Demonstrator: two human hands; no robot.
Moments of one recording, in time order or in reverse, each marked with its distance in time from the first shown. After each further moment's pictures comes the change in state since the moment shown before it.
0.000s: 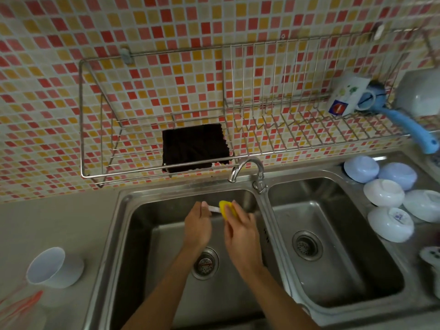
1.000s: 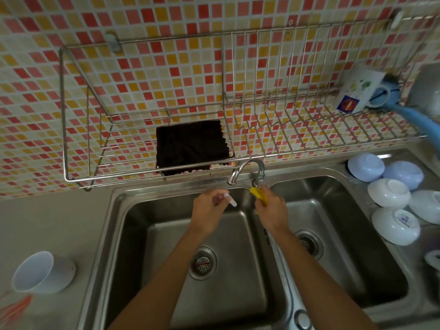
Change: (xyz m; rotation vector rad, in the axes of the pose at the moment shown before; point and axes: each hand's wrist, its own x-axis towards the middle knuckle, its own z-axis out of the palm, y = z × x) left_hand 0.036 0.023 0.016 0.064 -0.160 0.220; right_hand 0.075 0.096 -0.006 0.161 -0.160 0.367
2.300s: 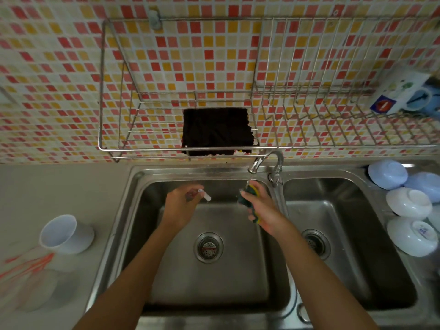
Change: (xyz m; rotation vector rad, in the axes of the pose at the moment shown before) left_hand -0.030 -0.058 -0.076 0.144 0.106 -0.125; right_hand -0.019 -0.048 0.024 0.715 -0.511 0.506
